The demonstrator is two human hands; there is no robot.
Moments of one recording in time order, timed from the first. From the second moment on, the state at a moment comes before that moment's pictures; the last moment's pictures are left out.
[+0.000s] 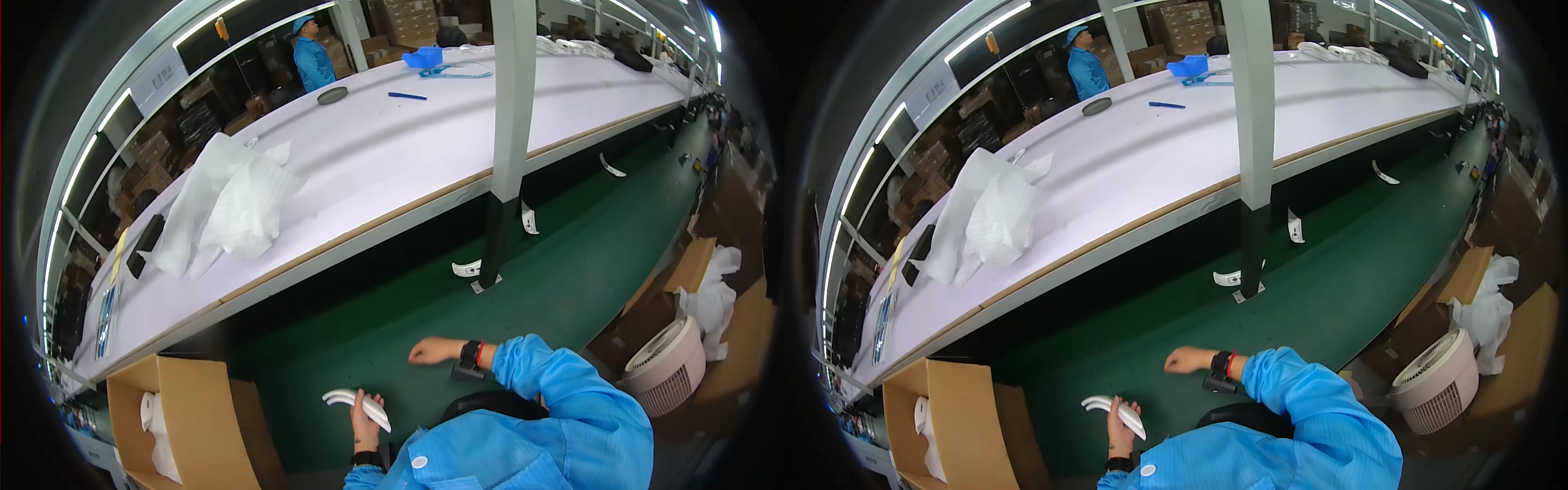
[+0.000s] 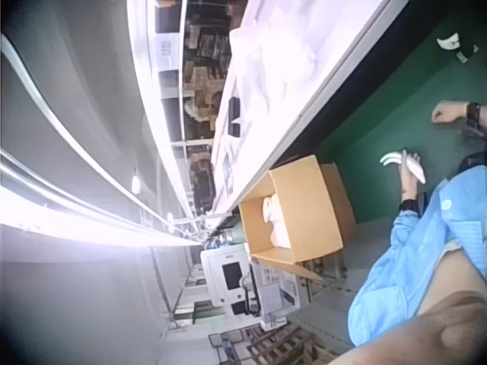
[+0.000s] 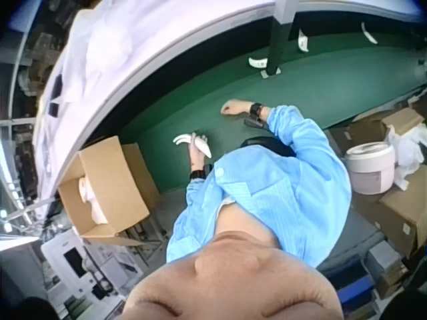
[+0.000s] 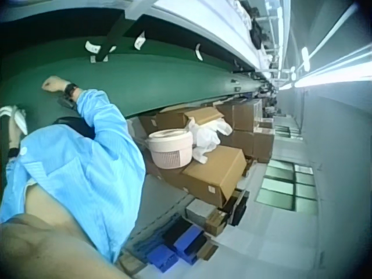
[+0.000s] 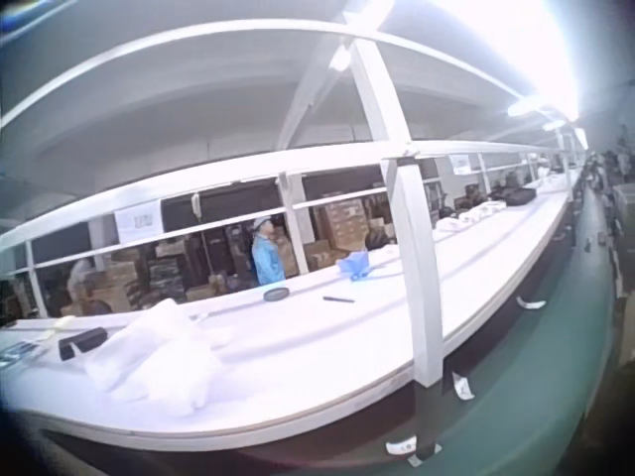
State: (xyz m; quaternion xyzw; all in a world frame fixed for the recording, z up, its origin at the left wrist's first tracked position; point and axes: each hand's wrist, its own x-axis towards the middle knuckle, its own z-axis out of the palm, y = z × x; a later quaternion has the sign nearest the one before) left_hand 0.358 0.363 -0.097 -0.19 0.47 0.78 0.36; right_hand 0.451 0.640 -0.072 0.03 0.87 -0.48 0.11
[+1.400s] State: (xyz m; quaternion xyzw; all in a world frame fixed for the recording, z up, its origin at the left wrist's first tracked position) left_hand 0.335 0.369 -0.031 0.10 0.55 0.73 0.41; right_hand 0.452 0.635 0.026 -0.06 0.84 -0.53 0.06
